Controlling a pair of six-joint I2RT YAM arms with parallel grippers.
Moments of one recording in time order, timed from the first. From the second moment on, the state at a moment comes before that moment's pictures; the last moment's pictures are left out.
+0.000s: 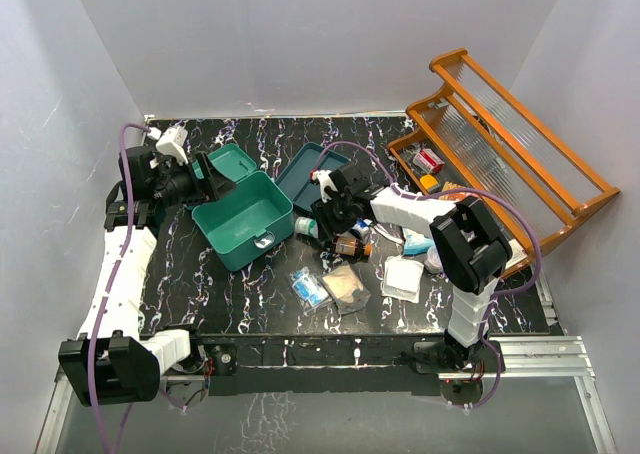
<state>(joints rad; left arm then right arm) 0.07 1.11 1.04 -0.49 0.61 -0.27 0.63 1.86 1.23 -0.35 -0.30 0.05</state>
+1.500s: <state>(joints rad) -0.46 1.30 0.98 -0.43 0.83 0.28 0.62 1.51 1.28 -0.65 -0.66 0.26</state>
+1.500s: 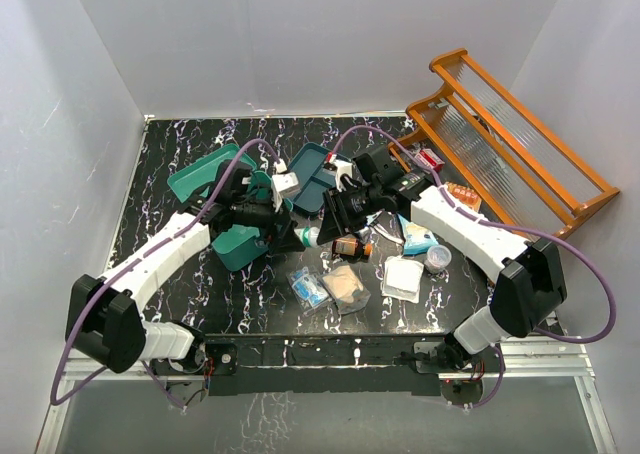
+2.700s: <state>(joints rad) -0.53 1.20 0.86 -0.35 0.86 0.24 0.62 1.41 1.30 -0.66 -0.57 0.32</state>
